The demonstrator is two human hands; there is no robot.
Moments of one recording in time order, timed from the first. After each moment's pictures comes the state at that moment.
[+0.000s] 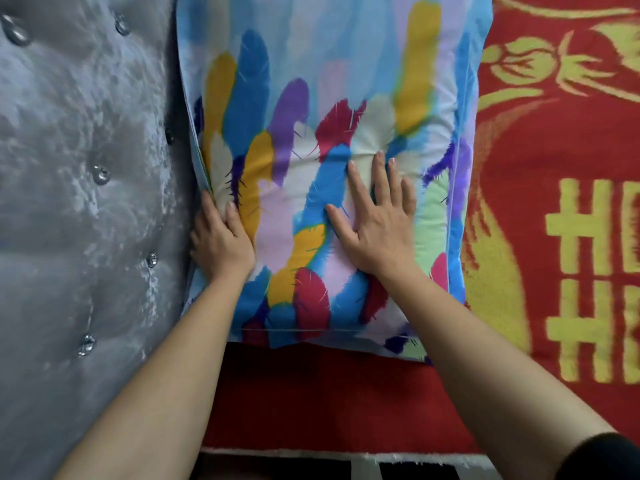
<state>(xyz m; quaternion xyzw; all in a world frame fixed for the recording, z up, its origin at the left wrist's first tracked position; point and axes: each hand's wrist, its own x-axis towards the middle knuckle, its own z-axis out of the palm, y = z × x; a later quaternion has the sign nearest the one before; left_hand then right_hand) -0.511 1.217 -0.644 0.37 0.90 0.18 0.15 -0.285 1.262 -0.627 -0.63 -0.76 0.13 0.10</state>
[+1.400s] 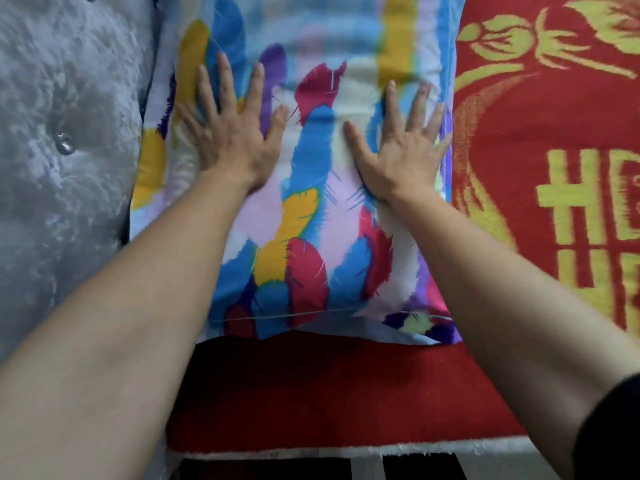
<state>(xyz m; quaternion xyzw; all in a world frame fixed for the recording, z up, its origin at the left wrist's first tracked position) -0.487 1.313 -0.600 0.63 0.77 0.04 0.05 -0.262 1.315 -0.615 -0.74 -0.65 0.15 0.06</state>
